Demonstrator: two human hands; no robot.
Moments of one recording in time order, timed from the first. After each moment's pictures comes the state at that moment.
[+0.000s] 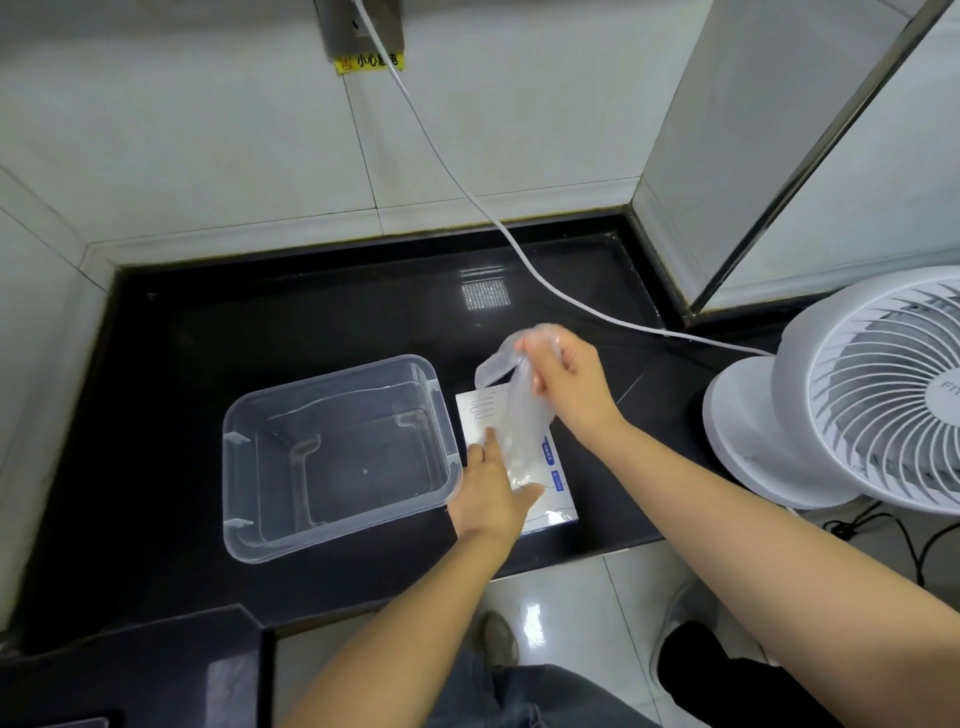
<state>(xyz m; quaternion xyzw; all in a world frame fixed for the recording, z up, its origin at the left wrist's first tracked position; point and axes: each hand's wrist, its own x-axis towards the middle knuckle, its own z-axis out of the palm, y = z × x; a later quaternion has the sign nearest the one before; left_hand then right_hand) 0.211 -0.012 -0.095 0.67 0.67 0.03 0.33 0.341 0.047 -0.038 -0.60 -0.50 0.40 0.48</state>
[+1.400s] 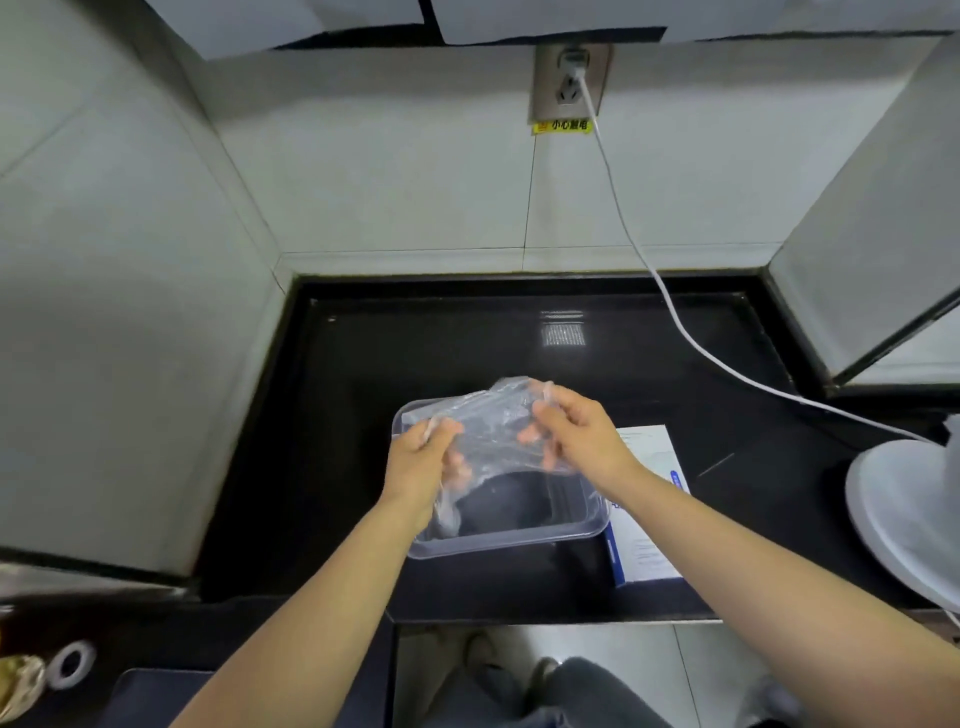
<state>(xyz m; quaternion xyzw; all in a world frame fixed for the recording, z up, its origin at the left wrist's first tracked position) 0.001 0.049 -0.040 0.30 0.67 0.38 0.56 0.199 0.062 -0.029 -0.55 -0.53 0.52 0.37</state>
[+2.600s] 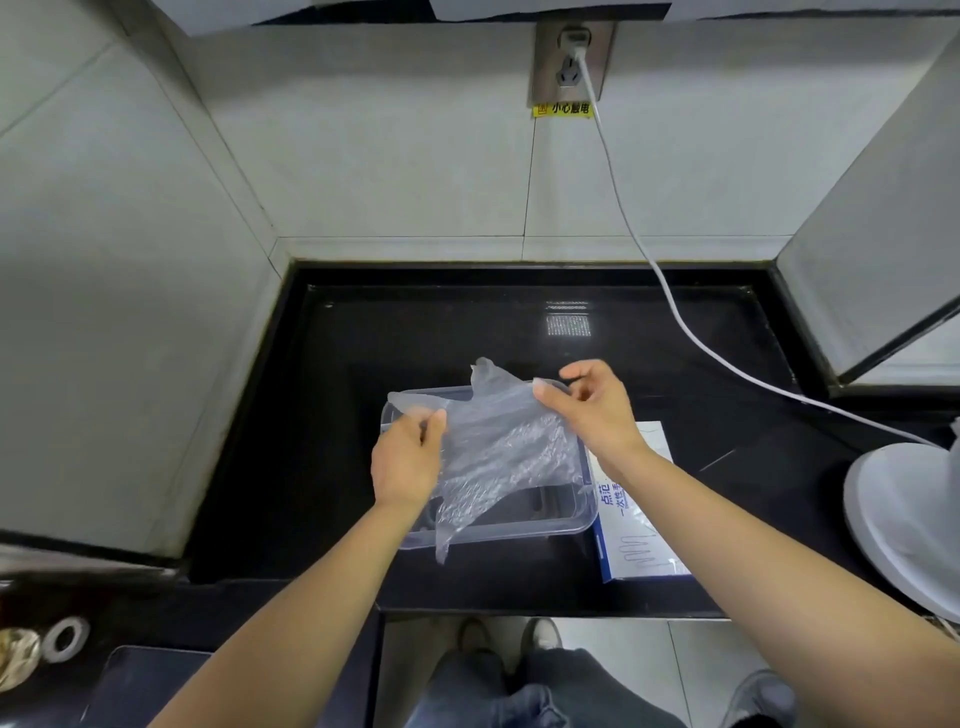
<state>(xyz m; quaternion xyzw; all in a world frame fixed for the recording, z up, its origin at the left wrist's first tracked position) 0.005 0.051 -0.053 0.53 0.76 0.26 0.27 0.216 0.078 -0.025 -0.64 -0.44 0.47 0.43</state>
